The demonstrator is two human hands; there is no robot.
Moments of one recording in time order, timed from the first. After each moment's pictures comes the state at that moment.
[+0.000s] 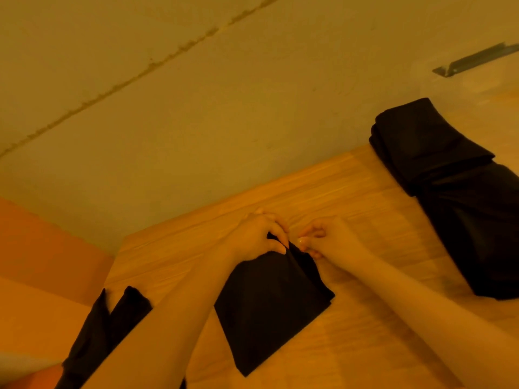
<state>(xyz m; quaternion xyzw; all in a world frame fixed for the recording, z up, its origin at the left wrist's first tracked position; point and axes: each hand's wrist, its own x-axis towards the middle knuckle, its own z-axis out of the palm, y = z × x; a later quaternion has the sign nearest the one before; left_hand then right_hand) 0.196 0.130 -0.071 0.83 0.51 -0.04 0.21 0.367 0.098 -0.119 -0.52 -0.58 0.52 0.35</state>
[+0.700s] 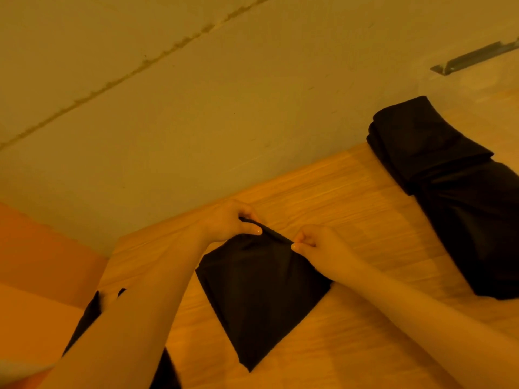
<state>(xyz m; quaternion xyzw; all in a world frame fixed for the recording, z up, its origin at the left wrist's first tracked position) 0.171 0.152 -0.043 0.73 0.62 -0.04 0.29 0.355 0.087 -0.120 -0.54 -0.64 0.46 0.30</state>
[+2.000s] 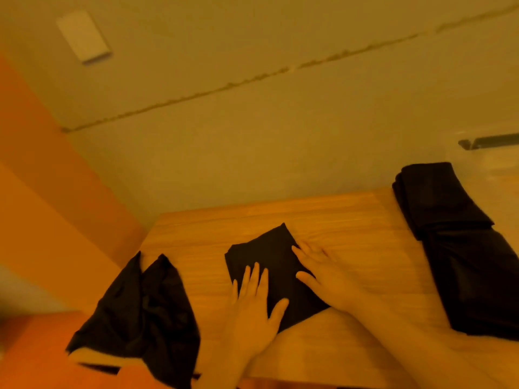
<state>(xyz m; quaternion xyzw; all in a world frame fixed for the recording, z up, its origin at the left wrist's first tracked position) 0.189 -0.028 -0.119 0.65 0.75 0.01 0.10 0.356 0.063 -0.114 -0.41 -0.89 0.19 0.07</state>
